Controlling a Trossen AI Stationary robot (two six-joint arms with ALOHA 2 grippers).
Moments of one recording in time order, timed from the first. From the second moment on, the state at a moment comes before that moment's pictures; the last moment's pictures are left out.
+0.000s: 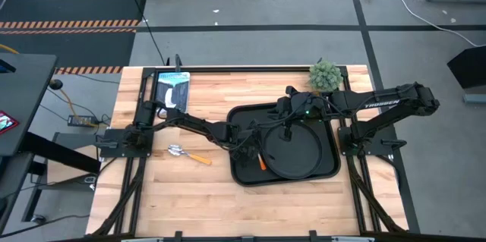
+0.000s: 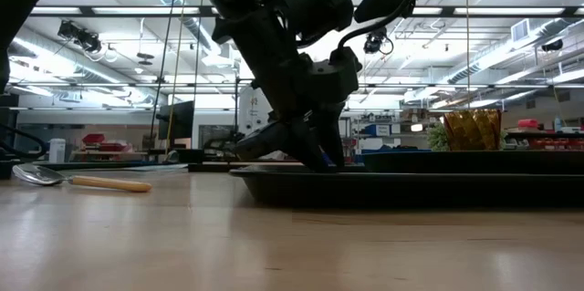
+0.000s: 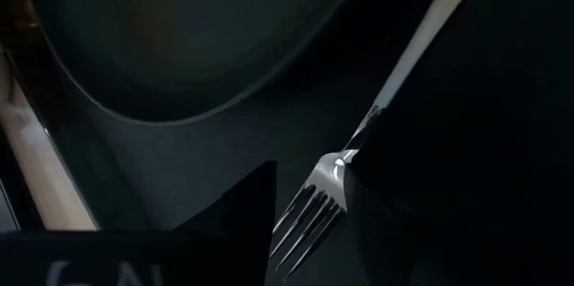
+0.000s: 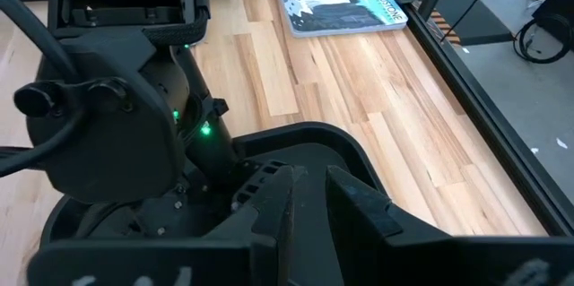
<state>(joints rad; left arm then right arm) -0.08 2.08 1.35 -0.24 -0.32 0.82 0.05 1.22 1.04 -0.44 0.27 0.10</state>
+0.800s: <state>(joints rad) -0.09 2.06 1.35 -0.25 -0.22 0.68 0.05 1.22 1.04 -0.43 0.27 0.09</state>
